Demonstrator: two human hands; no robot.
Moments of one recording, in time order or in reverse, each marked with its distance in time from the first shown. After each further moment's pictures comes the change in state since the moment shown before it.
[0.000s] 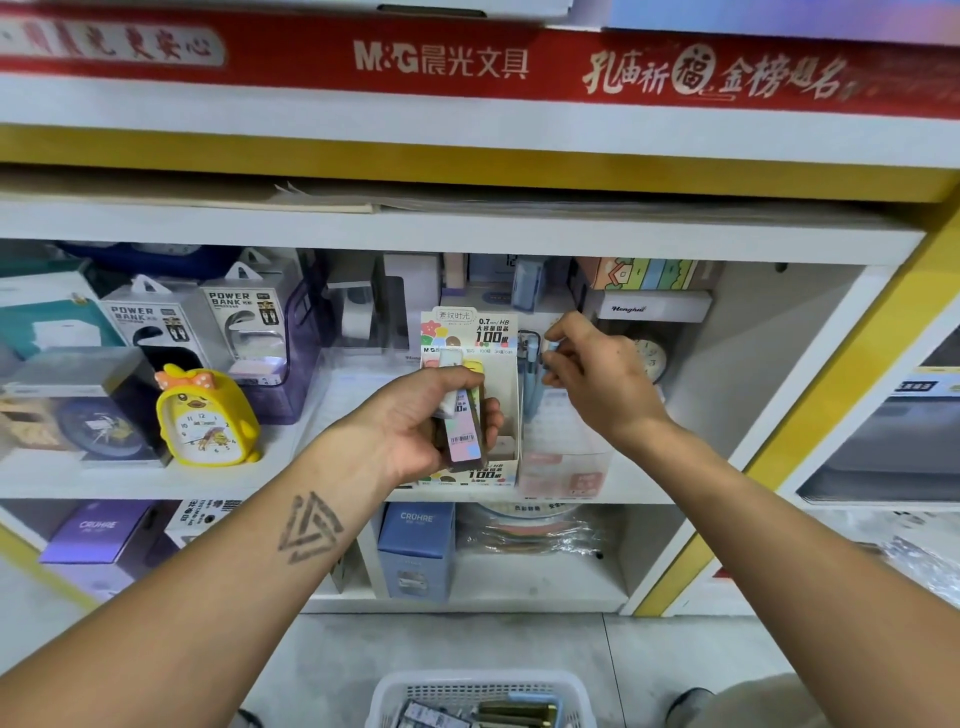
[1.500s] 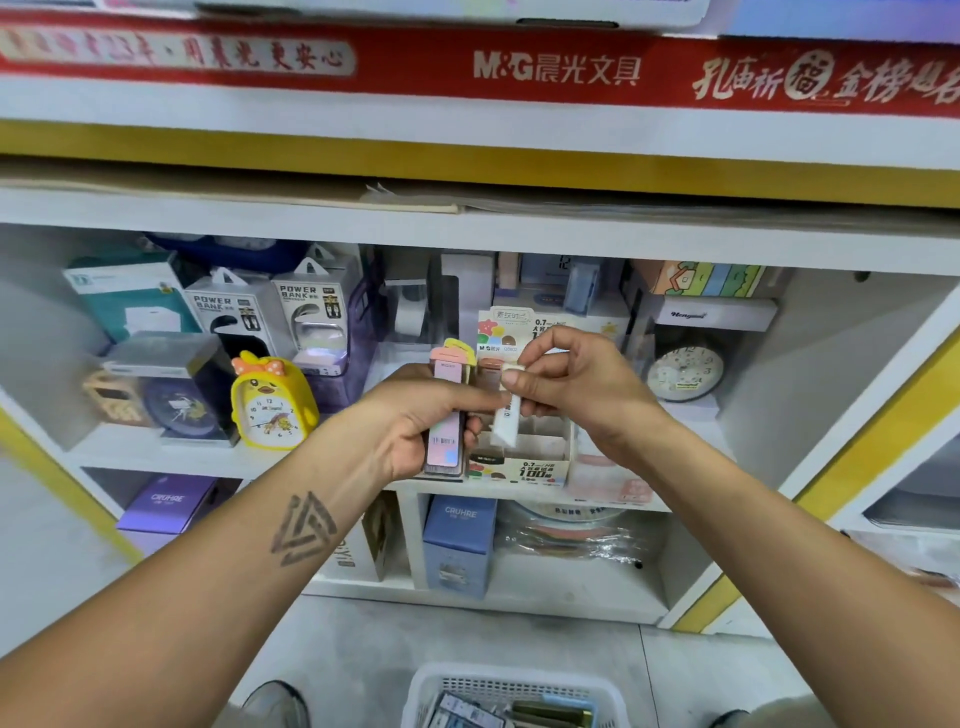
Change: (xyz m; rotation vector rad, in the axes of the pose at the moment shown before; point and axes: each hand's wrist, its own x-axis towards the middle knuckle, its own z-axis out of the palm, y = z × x) left_hand -0.029 0.011 -0.041 0.231 0.035 0.240; right_hand -0.002 -0.071 0.033 0.782 -0.287 0.297
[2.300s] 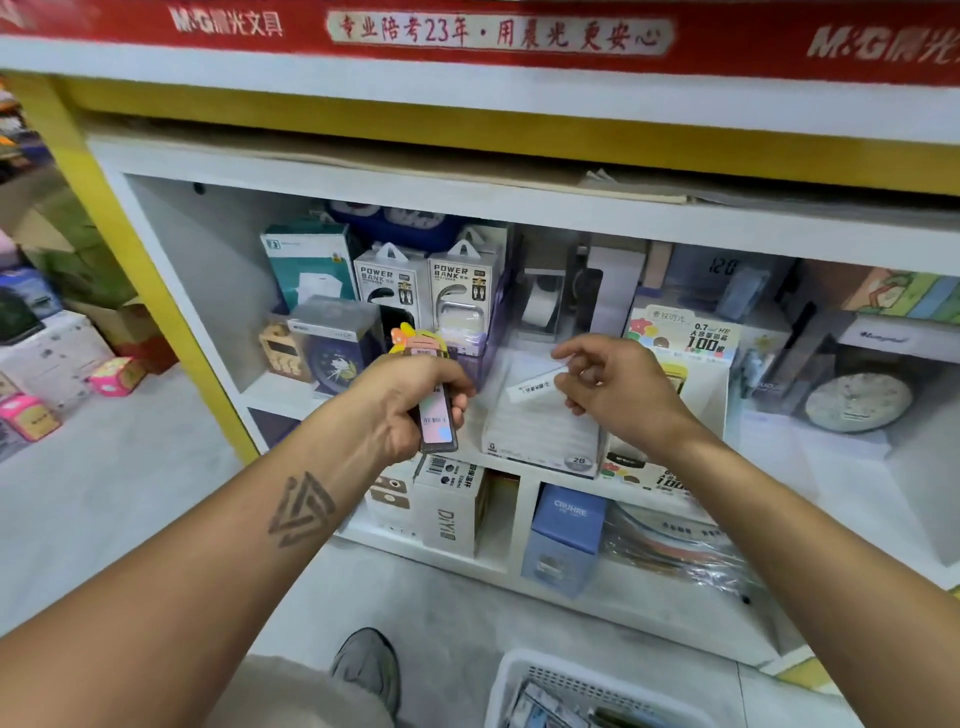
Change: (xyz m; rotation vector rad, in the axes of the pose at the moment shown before) left_hand -0.042 0.008 -0.126 -0.163 0.393 0.015; right_hand 0.037 0.011 0.098 -0.435 -0.031 -0.125
